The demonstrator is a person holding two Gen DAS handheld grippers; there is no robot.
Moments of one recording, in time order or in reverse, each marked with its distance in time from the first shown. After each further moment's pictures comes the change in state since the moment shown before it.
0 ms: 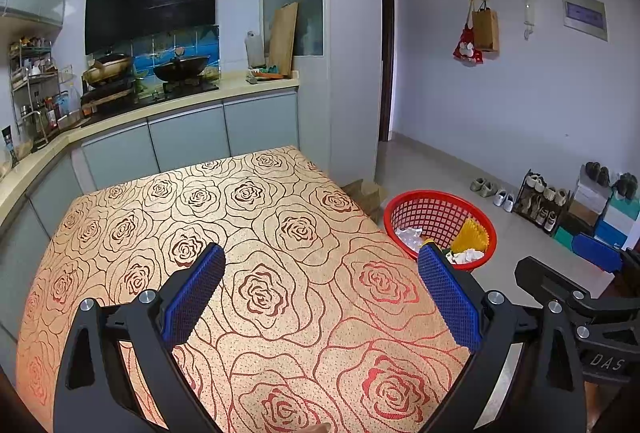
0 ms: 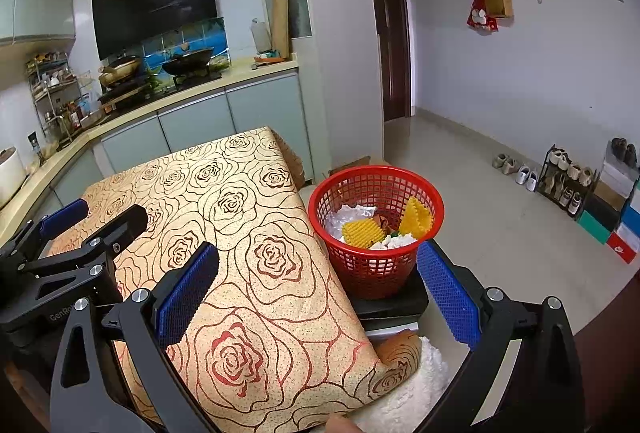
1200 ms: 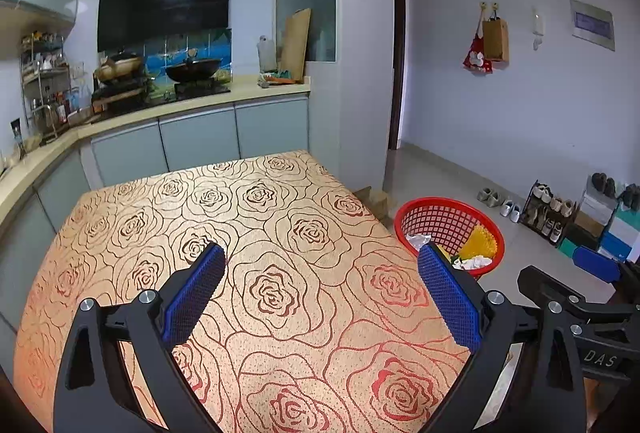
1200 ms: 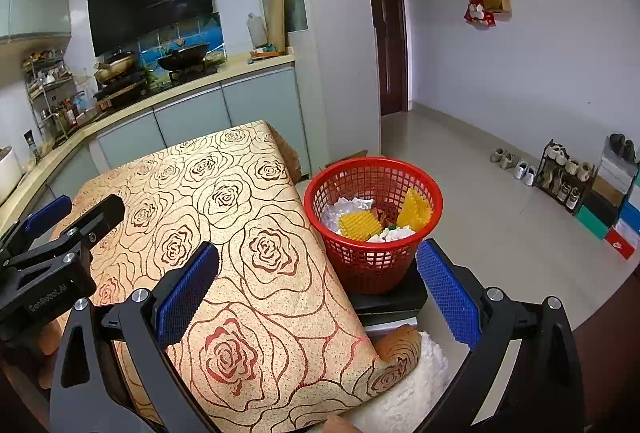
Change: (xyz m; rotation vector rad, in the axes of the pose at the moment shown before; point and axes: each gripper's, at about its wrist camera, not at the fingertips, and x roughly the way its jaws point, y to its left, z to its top) left arm -0.002 0.012 -0.003 -0.033 -0.024 0.025; right arm 0.008 -0.002 -0.004 0.007 0.023 -0.011
